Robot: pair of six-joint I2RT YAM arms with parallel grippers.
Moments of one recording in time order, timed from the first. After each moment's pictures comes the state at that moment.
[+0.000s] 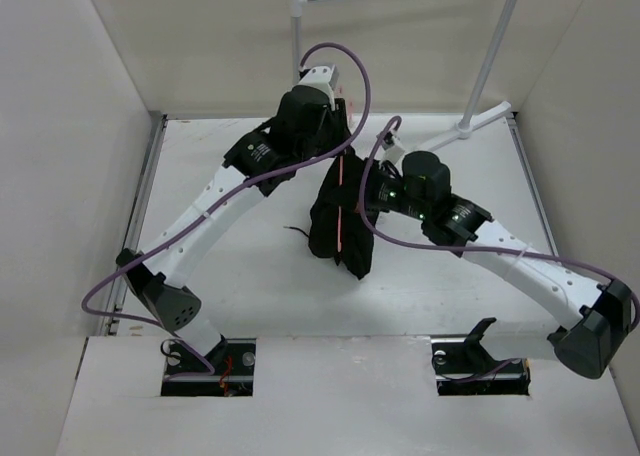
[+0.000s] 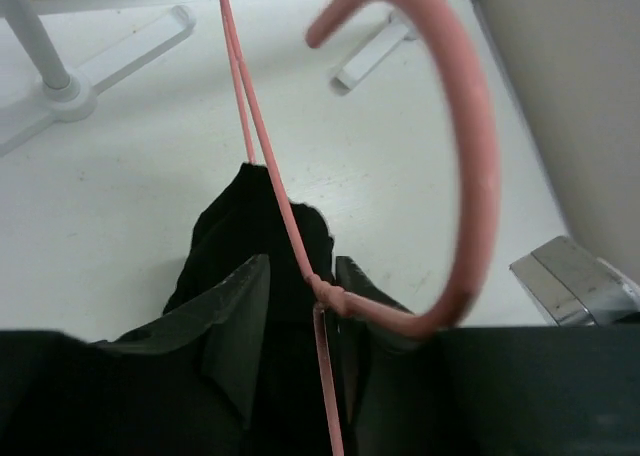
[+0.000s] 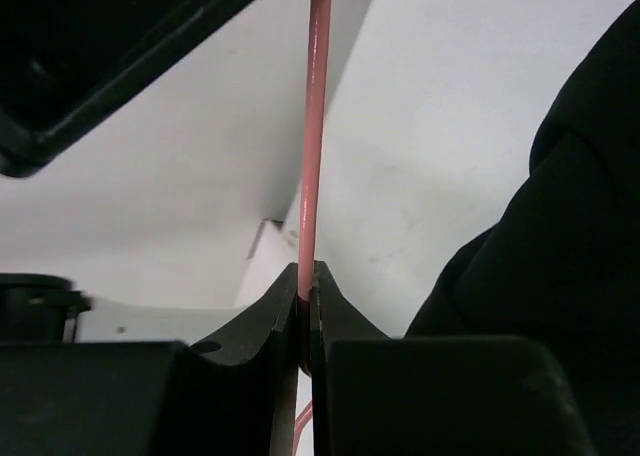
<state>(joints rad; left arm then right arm) -0.76 1.60 1.86 -0.69 -0.22 -0.46 0.76 1.25 1.13 -0.09 -0.23 0.88</state>
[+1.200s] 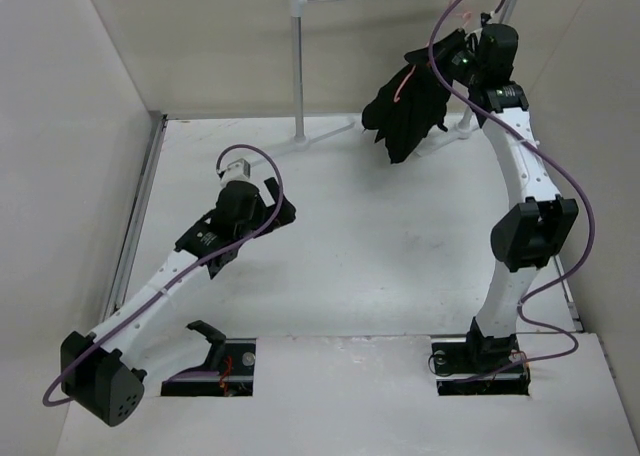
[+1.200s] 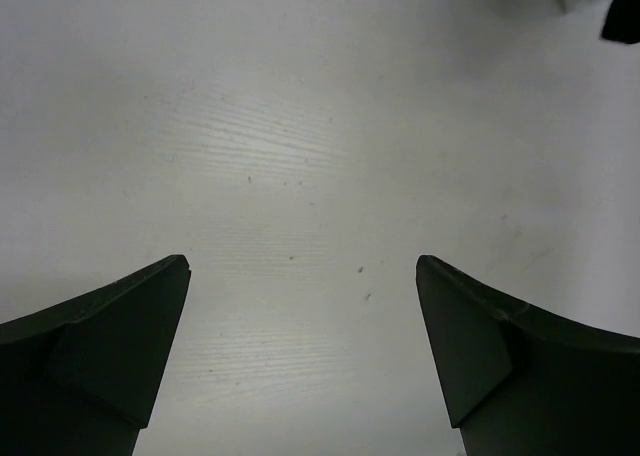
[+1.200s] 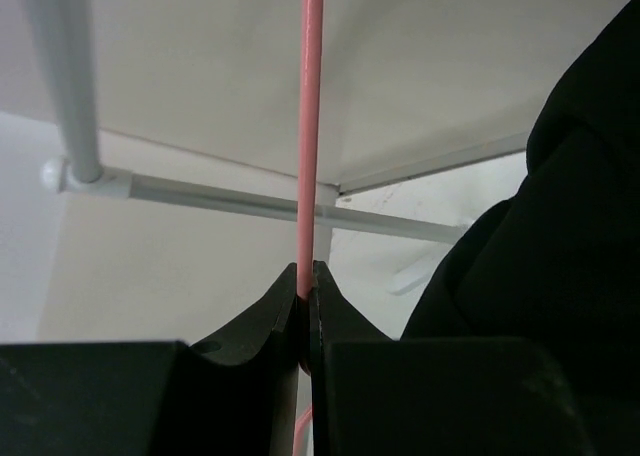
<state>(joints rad) -0.53 1.01 0.83 -0.44 -0.19 -0.75 0.09 1.94 2.10 -0.25 -0.46 1.01</state>
